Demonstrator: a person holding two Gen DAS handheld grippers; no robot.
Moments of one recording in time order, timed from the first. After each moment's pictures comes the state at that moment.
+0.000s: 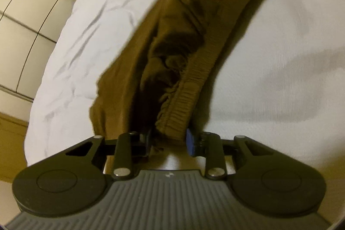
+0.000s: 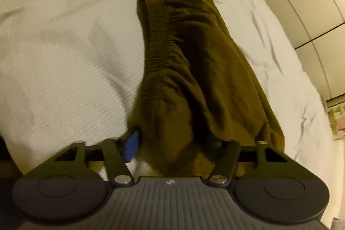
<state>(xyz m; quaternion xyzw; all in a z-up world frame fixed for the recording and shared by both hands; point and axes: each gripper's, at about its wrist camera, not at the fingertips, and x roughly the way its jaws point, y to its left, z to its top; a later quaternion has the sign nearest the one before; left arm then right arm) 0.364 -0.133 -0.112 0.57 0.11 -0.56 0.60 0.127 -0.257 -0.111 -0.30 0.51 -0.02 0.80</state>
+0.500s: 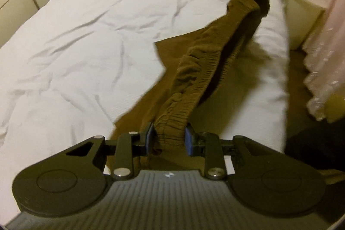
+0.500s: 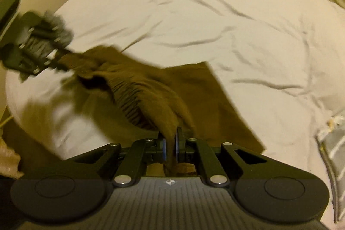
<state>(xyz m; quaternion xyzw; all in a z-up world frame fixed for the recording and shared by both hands) 0.374 -0.145 0.028 0.40 0.29 -0.63 0.59 0.107 -0.384 0.087 0.05 0.53 -0.05 0.85</state>
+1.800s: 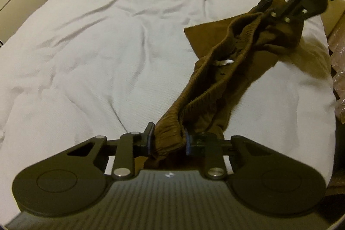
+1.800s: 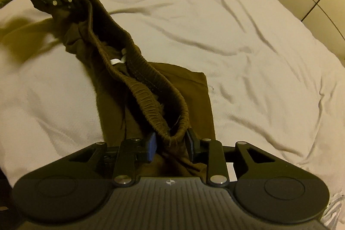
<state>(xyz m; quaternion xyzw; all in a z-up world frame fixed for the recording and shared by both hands) 0.409 -0.199 -0.033 0.42 0.29 -0.61 0.61 0.180 -0.394 -0.056 -0.15 0.51 0.03 0.84</state>
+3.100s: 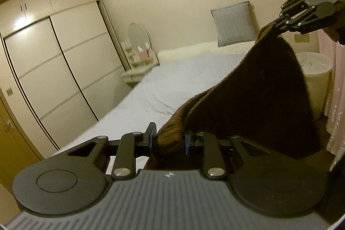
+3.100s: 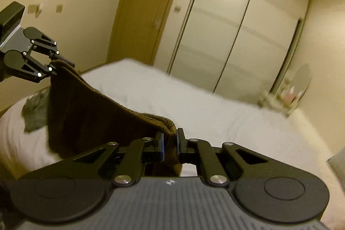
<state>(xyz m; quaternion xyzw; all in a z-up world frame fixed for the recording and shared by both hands) 0.213 -0.019 0.310 0.27 0.01 -0.64 0.72 -0.090 -0.230 0.327 -0.11 0.24 -0.17 0.95</state>
